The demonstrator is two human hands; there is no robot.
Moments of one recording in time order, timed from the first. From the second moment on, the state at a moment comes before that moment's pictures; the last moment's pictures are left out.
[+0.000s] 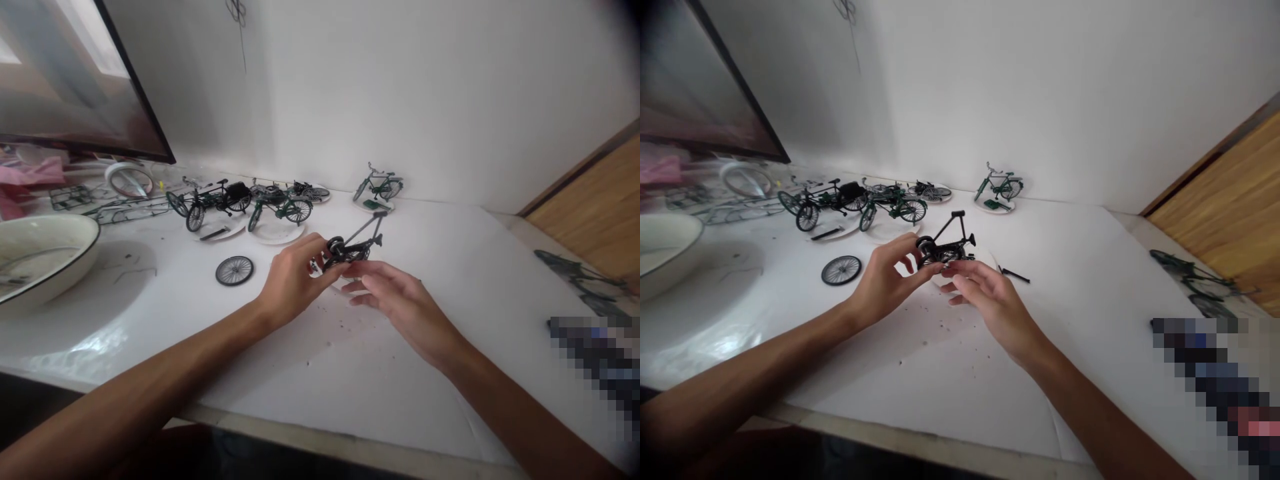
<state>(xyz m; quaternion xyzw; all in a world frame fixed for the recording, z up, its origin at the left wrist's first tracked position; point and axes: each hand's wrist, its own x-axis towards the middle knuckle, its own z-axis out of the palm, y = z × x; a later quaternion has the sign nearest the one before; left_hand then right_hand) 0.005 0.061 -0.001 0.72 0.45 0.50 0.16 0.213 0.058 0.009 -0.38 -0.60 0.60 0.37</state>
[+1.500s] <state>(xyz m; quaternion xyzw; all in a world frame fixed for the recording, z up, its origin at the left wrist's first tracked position) 0.007 0.058 -0.002 0.75 0.39 0.51 0.16 0.215 0.057 0.016 -0.36 -0.65 0.56 0.36</state>
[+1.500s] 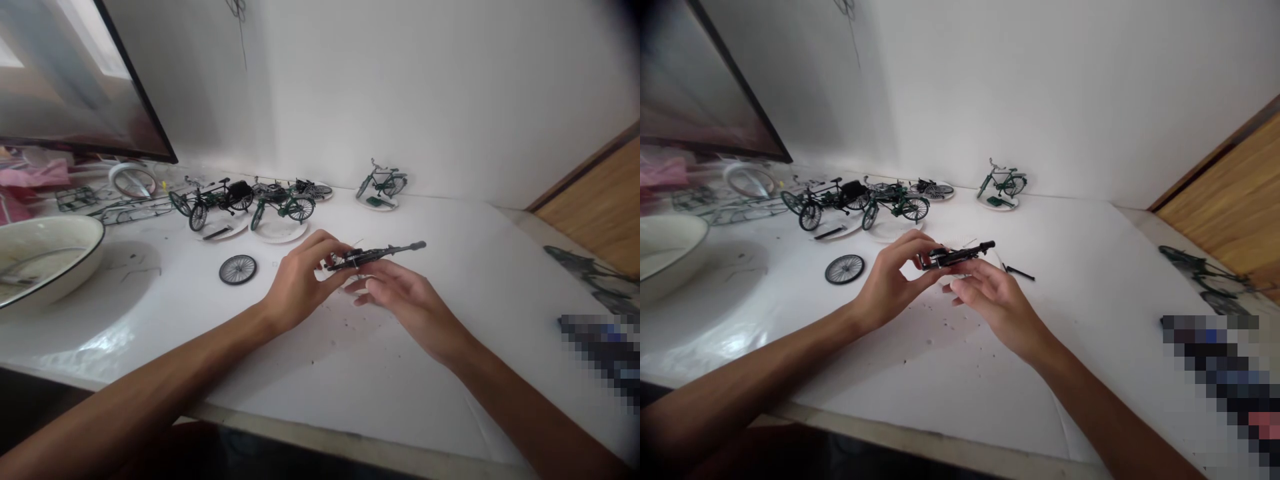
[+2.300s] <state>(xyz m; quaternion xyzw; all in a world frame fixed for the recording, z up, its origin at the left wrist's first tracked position) 0.010 0.064 -0.001 0.60 0.37 0.61 0.36 0.220 0.061 0.014 -0.46 -0.70 0.28 0.47</state>
